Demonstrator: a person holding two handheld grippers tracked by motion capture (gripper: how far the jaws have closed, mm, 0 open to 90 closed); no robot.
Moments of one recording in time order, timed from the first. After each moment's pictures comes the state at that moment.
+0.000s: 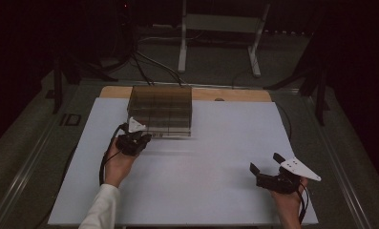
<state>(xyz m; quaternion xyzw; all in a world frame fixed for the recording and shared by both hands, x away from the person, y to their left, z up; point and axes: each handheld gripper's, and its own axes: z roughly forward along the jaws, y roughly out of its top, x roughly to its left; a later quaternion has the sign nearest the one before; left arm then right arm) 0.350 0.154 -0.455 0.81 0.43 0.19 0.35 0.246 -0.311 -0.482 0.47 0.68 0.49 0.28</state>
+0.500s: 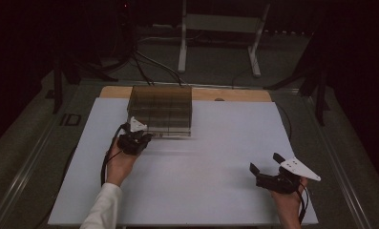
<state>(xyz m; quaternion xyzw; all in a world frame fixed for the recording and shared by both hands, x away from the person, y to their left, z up) 0.354 0.151 -0.460 0.81 0.44 0.19 0.35 0.246 -0.310 -0.482 0.47 0.68 0.49 0.28</state>
